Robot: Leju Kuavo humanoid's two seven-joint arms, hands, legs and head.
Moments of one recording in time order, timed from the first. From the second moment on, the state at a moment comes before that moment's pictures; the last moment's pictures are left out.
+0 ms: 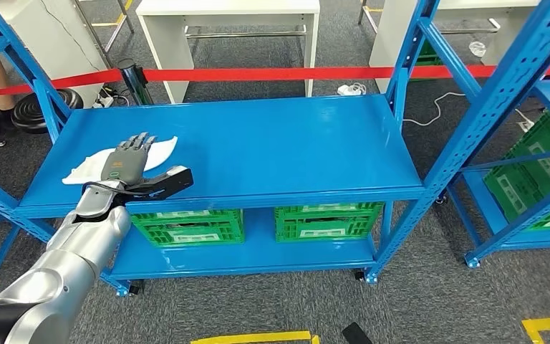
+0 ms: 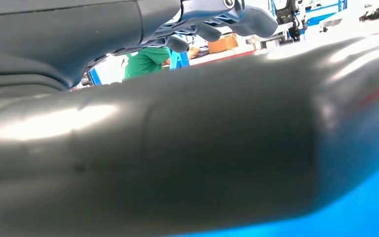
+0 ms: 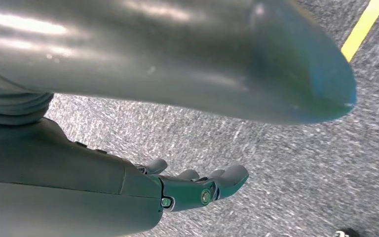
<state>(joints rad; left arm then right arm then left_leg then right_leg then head) -0.93 -0.09 -0.12 -0.34 -1.42 0.19 -0.11 -0.07 0.16 -0.70 -0.19 1.12 -0.06 -0.28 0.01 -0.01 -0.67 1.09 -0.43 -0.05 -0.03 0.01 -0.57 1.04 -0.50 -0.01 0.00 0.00</state>
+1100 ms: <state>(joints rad) -0.92 -0.09 -0.13 -0.32 -1.49 0.16 -0.15 -0.08 0.16 -0.71 -0.19 1.13 -0.06 -0.28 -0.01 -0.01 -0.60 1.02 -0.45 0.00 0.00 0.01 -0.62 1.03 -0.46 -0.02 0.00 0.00</state>
